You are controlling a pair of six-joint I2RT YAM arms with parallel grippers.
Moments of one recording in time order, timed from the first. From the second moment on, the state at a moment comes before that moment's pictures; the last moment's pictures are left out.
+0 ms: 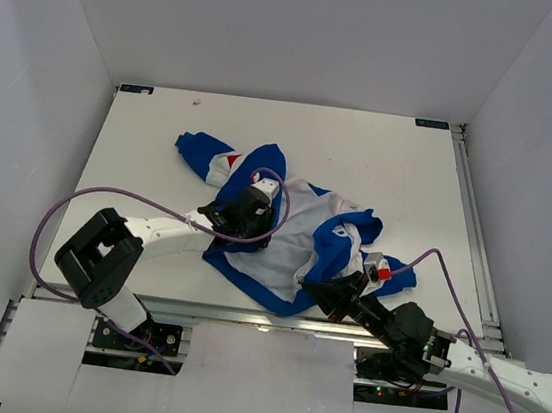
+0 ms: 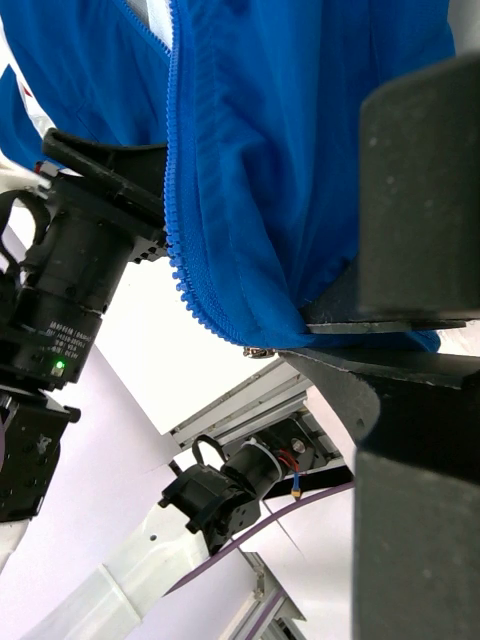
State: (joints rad) left arm -0.78 1.54 0.83 -0.10 -0.13 -0.43; right arm 1.29 0.23 0.05 0.32 0.23 0.42
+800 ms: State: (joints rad) left arm -0.76 1.57 0.87 -0.17 -0.28 -0.41; right arm 1.29 0.20 0.05 0.29 0.23 0.43
